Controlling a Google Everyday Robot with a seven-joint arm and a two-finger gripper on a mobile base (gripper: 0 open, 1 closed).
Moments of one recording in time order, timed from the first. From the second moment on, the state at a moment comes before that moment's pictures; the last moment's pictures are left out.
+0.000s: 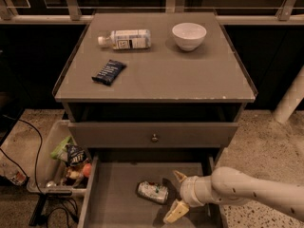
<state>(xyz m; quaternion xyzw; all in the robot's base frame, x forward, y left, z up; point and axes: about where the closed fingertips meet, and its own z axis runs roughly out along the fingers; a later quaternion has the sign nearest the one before) 0.439 -0.089 0.439 -0.55 0.75 0.21 0.30</state>
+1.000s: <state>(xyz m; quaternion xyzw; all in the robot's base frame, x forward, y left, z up) 0.470 -0.045 0.396 -0.55 0.74 0.21 0.33</state>
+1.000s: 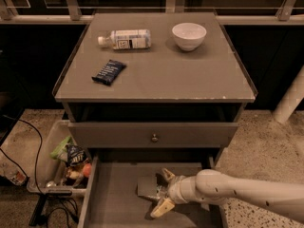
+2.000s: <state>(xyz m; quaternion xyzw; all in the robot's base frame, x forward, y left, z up) 0.477 -0.044 0.365 -0.52 0.76 0.21 0.32</state>
